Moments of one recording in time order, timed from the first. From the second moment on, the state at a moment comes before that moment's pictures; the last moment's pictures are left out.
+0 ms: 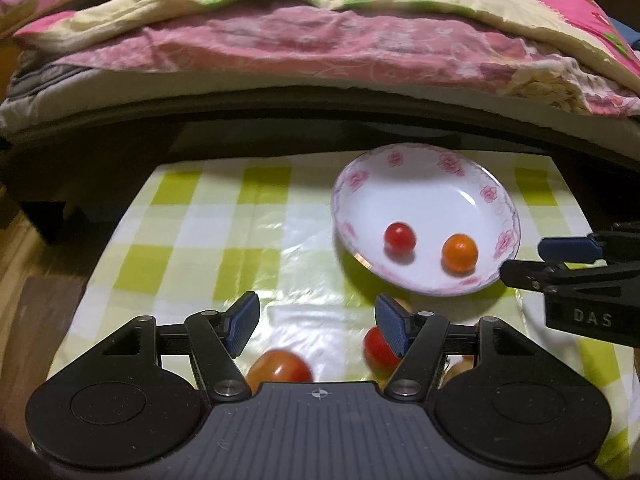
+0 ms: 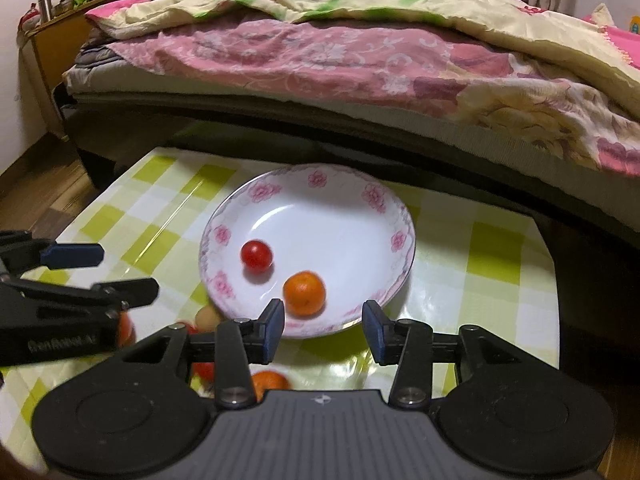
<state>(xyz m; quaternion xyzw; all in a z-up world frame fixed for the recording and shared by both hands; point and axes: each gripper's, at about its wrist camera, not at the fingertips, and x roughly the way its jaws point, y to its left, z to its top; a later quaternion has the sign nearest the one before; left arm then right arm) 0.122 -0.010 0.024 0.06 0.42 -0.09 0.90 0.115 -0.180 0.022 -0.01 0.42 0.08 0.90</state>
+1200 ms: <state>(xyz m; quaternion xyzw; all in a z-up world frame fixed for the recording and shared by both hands) 0.138 0.009 -0.028 0.04 0.48 -0.07 0.87 0.095 -0.185 -0.002 0.02 0.47 0.10 0.88</state>
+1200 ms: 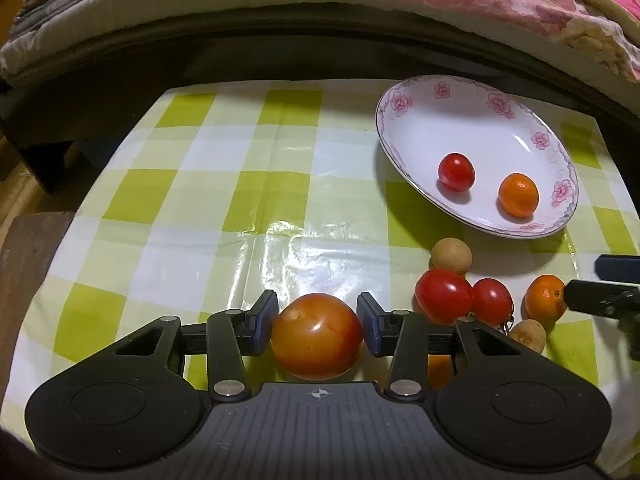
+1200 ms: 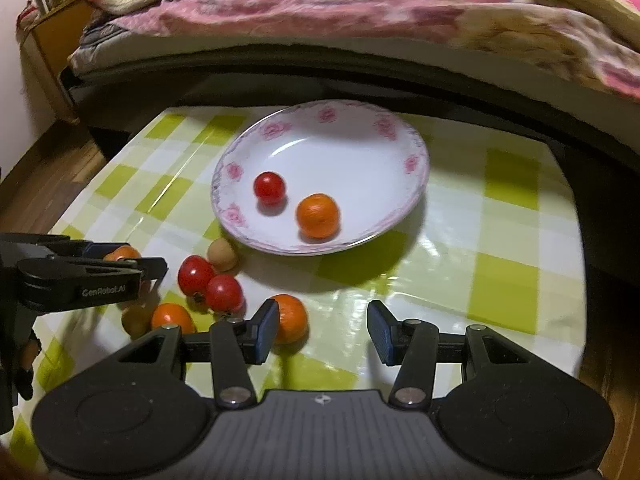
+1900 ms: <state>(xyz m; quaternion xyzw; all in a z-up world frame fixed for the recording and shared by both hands) 0.133 0.011 -0.032 0.06 0.47 -0.09 0.87 0.109 -0.157 -0.025 -0.01 0.49 0.14 0.86</state>
